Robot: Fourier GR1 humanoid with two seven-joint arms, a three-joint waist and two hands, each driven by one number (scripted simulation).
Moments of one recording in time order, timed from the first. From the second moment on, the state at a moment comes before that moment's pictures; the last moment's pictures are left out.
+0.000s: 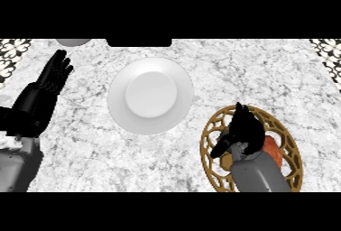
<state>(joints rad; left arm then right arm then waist) -0.26 0.41 -0.05 -1.59 0.17 0.07 0.08 -0.29 -0.01 0.27 -1.50 0.92 0.22 1.16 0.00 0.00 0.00</state>
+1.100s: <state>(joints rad) -0.28 0.36 -0.03 -1.60 0.14 0.03 0.08 -0.42 -0.21 0.25 -1.29 1.04 0.17 0.76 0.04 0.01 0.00</state>
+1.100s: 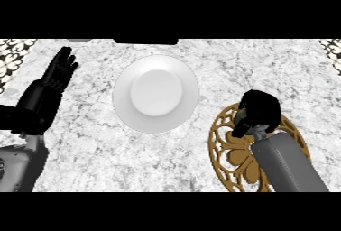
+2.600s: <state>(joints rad) -0.30 0.35 -0.01 -1.57 0.13 0.00 0.09 -1.05 -0.38 0.04 -0.67 0.56 0.32 -0.69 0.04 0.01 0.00</state>
